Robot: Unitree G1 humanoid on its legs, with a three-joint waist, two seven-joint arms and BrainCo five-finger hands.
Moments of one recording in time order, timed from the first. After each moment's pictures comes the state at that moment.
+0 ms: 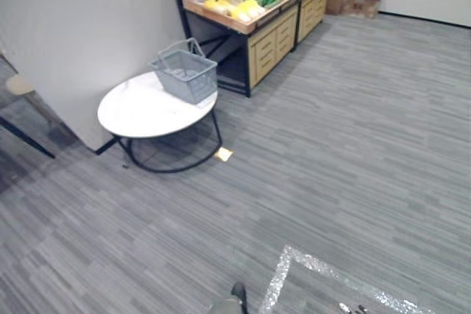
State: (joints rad) left arm 0.25 0.10 0.15 1.14 -0.50 -0.17 0.03; right arm 0.17 -0.08 -0.17 1.15 0.28 -0.22 0.07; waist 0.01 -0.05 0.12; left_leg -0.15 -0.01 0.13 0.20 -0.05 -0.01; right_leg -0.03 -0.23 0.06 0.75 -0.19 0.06
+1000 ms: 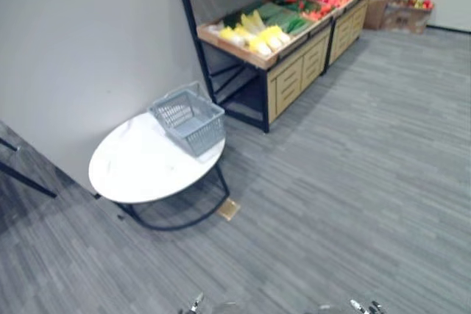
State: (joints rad) left arm 0.15 -0.06 0.38 1.04 -0.54 -0.18 0.08; right arm 0.20 -0.13 -0.14 1.09 0.28 -0.22 0.03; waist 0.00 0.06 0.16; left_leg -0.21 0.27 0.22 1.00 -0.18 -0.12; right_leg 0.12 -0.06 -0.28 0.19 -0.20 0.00
